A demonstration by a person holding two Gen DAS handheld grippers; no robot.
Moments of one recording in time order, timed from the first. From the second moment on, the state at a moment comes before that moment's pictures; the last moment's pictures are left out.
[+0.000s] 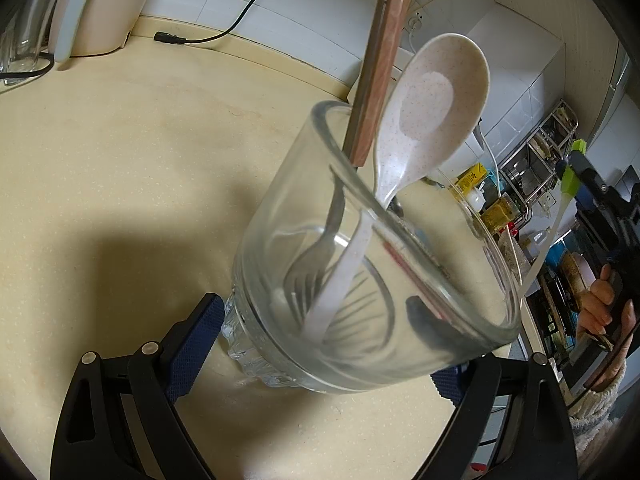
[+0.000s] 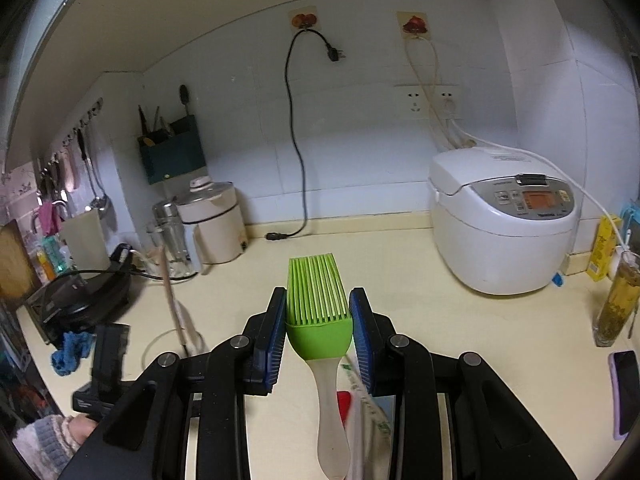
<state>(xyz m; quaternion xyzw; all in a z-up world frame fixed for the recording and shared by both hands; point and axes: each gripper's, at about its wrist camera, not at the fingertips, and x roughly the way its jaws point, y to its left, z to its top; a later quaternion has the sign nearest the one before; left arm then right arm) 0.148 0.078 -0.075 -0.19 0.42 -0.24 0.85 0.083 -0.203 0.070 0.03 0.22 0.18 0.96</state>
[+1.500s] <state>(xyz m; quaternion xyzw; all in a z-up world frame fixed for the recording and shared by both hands) 0.148 0.078 -0.075 -0.19 0.42 -0.24 0.85 0.114 -0.055 0.080 0.03 0.17 0.31 0.93</state>
